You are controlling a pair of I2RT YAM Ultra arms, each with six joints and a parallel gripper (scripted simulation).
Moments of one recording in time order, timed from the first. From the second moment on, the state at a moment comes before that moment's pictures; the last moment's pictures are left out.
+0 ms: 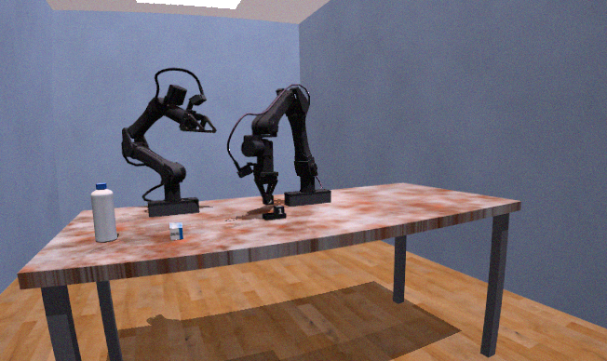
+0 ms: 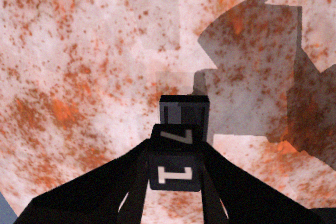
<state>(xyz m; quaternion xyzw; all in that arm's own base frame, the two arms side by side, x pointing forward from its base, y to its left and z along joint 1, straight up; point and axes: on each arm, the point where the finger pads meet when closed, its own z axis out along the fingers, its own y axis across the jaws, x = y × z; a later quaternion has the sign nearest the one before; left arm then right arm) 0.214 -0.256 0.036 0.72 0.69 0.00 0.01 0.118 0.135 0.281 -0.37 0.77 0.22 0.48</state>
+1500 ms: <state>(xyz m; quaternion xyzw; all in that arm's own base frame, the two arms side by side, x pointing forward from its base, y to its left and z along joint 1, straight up) 0.206 -0.090 -0.007 0.71 0.70 0.00 -0.02 0.148 0.249 0.149 -0.40 0.67 0.31 0.54</state>
